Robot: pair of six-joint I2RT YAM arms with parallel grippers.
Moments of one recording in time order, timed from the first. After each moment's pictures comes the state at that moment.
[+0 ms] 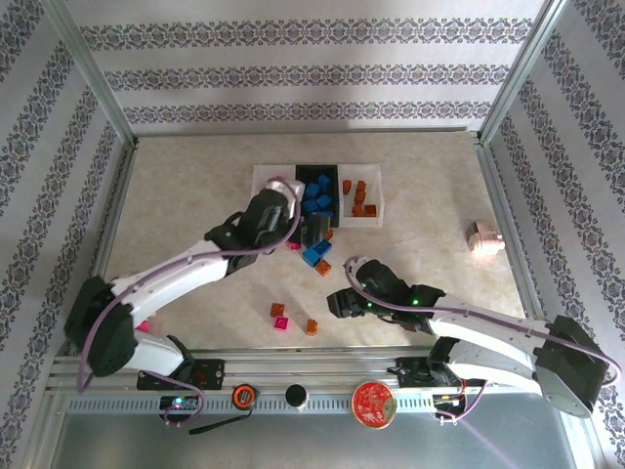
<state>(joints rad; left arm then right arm) -0.71 1.34 0.95 -0.16 -0.08 -0.43 0.92 1.05 0.45 -0.24 -0.04 0.54</state>
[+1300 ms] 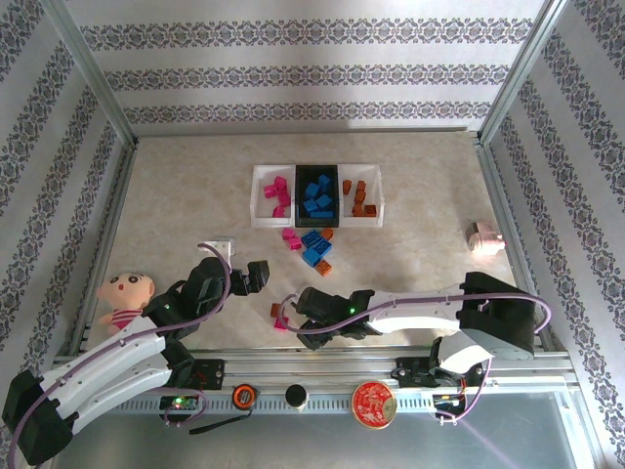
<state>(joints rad) -0.70 0.71 0.41 -0.27 -0.29 -0.58 1.24 1.50 0.71 -0.35 0.05 0.42</state>
